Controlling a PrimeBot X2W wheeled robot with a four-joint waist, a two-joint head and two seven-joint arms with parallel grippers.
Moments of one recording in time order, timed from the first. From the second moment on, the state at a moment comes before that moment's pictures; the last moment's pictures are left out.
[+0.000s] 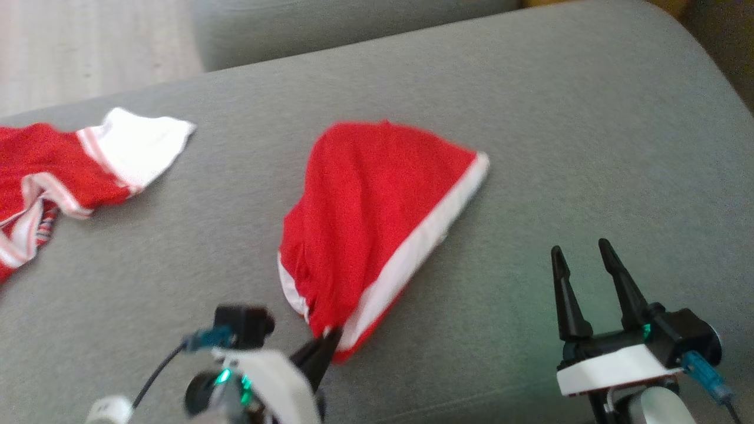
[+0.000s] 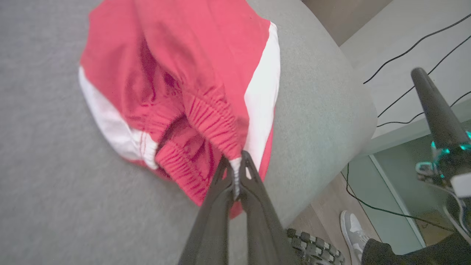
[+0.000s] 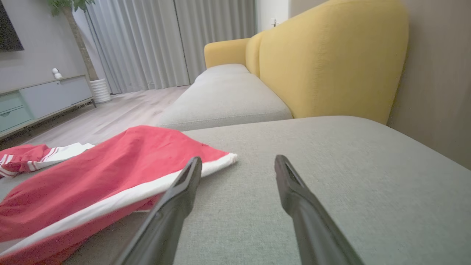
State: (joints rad) left arm -0.24 0.48 -0.98 -0.05 -1.05 0.31 -0.01; right arm 0.04 -0.05 0.09 0.15 0.12 0.13 -0.26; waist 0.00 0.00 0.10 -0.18
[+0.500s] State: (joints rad) left arm -0.03 0.62 -0.98 -0.03 -1.09 0.30 -0.08; right arm 0.06 -0.05 0.11 0.16 0.11 0.13 -0.26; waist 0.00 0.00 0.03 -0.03
